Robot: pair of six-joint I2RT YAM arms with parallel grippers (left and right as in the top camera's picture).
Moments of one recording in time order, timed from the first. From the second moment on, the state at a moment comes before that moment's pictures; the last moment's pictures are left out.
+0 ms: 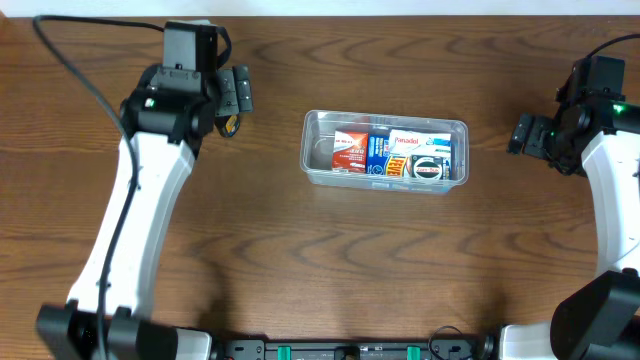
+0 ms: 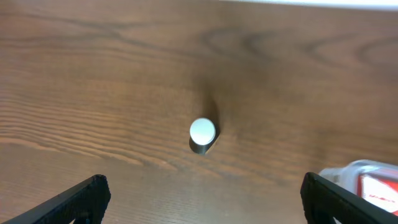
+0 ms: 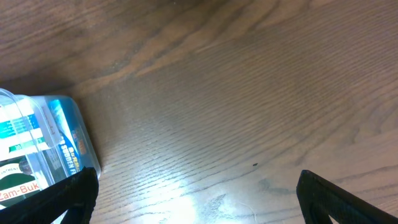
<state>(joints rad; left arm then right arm) -0.16 1.57 1.53 -0.84 -0.23 -0.19 -0.21 1.60 1.38 -1.03 0.11 0.18</state>
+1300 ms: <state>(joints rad) -0.05 1.97 1.53 -0.73 -0.03 0.23 -0.21 1.60 1.38 -1.03 0.11 0.18</state>
